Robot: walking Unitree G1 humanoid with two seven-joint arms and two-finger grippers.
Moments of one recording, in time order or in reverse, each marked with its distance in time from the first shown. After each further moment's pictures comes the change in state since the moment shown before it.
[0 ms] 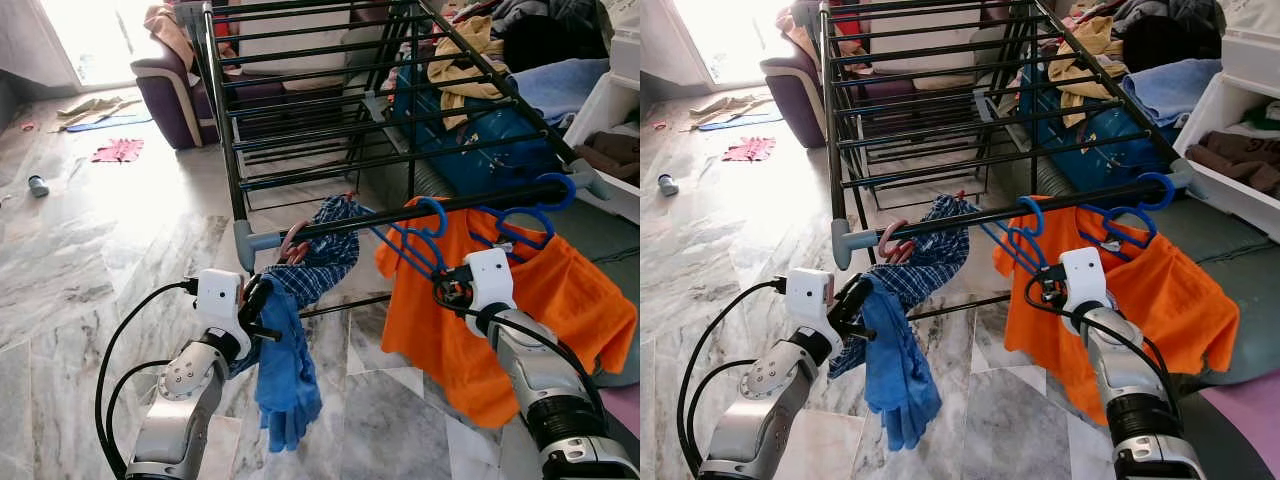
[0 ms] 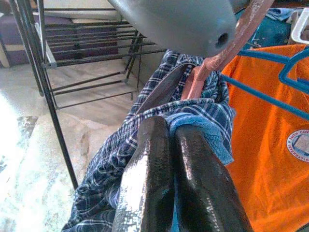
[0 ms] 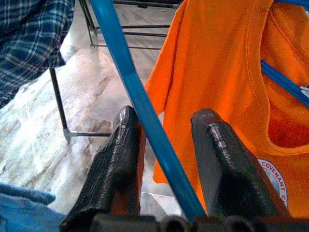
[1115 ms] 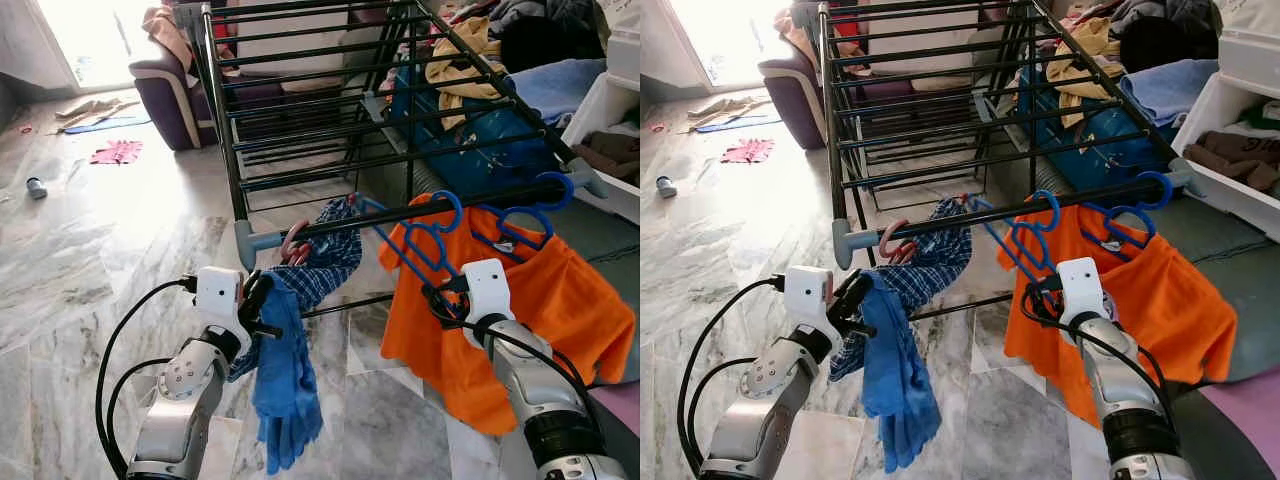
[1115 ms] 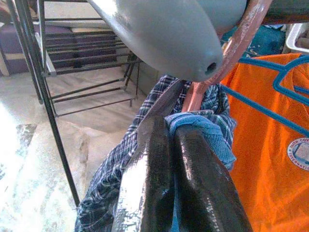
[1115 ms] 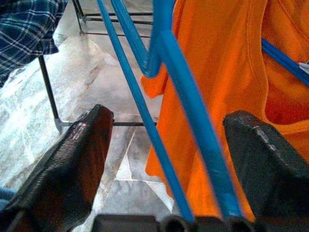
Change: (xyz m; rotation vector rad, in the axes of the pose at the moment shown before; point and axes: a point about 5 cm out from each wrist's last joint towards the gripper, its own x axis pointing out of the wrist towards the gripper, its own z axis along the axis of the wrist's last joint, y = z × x) left arm 0.001 -0.001 0.003 0.003 -0.030 -0.001; right arm -0.006 0.008 -0.012 -0.019 0.047 -0.038
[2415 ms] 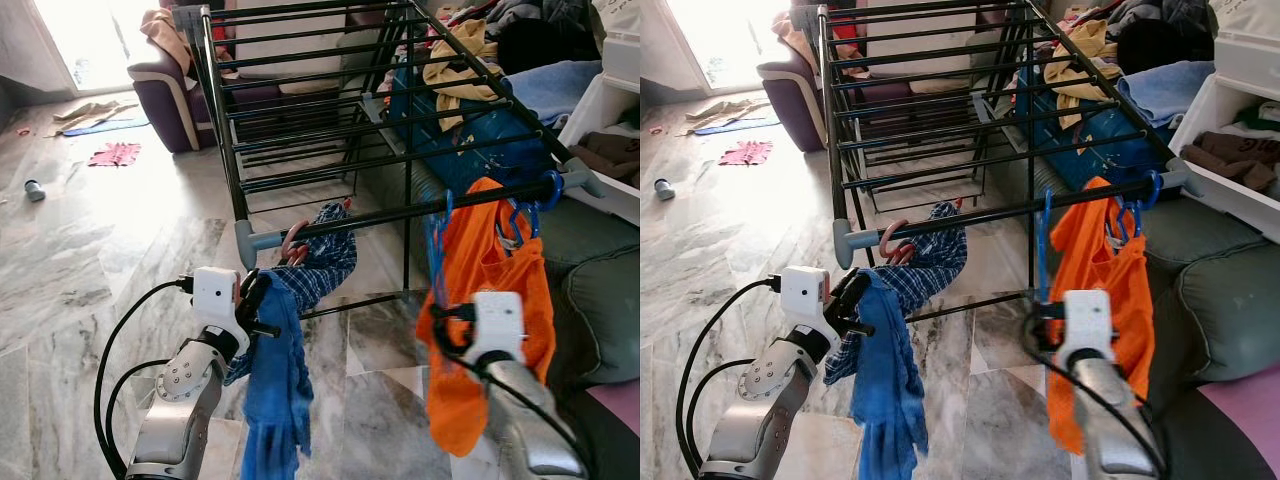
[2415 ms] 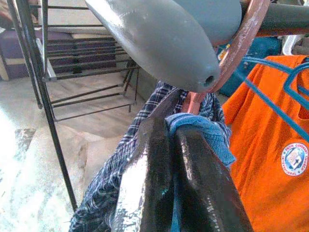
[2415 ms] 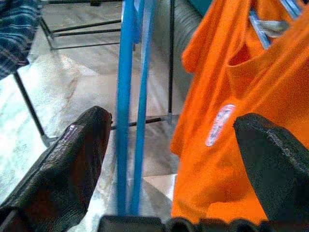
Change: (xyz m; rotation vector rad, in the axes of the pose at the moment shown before) left arm -0.001 0.001 0.001 -0.010 -0.024 0.004; right arm -0.047 0.020 -0.015 0.110 -0.017 -0.194
